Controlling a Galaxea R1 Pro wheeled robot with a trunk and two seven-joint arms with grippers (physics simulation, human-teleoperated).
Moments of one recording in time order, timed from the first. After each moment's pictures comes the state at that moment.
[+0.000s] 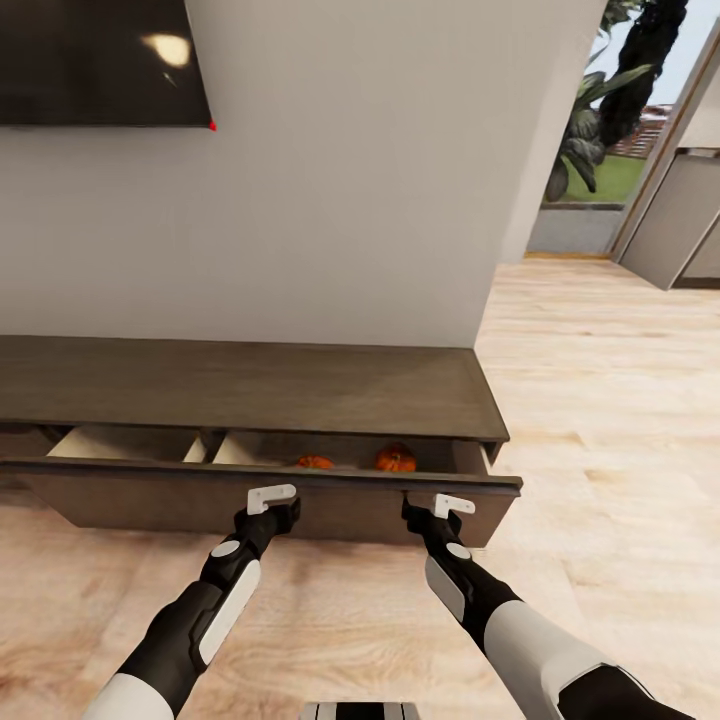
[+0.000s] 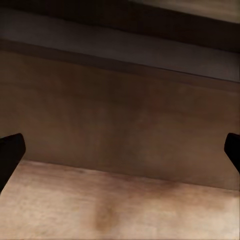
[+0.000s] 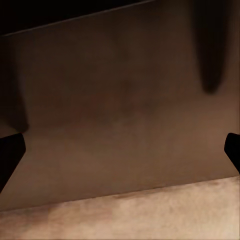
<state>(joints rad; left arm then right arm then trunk) -0.49 0.02 -0.30 -1.05 0.40 0.26 0.28 -0.76 0.13 0.32 -0.34 -0.46 -0.20 -0.22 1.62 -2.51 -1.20</state>
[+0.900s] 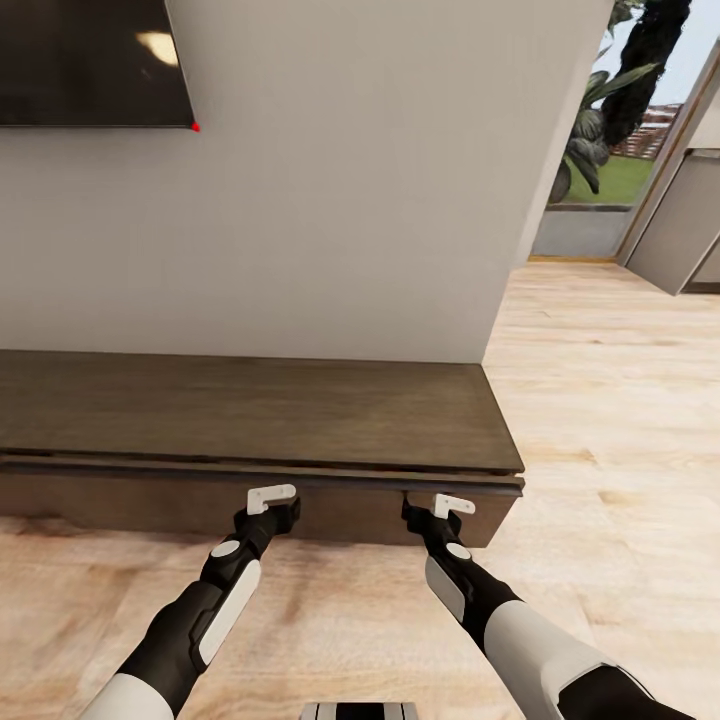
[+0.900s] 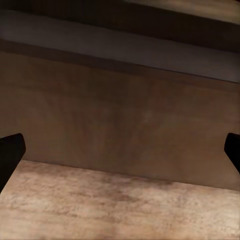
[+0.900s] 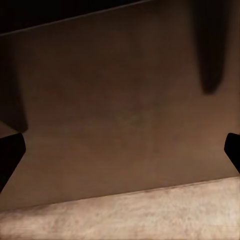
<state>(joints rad) -0.49 0.02 -0.30 -1.05 0.40 0.26 0.28 -0.76 0.13 0.32 -0.34 -0.46 -0.19 -0.22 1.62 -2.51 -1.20</state>
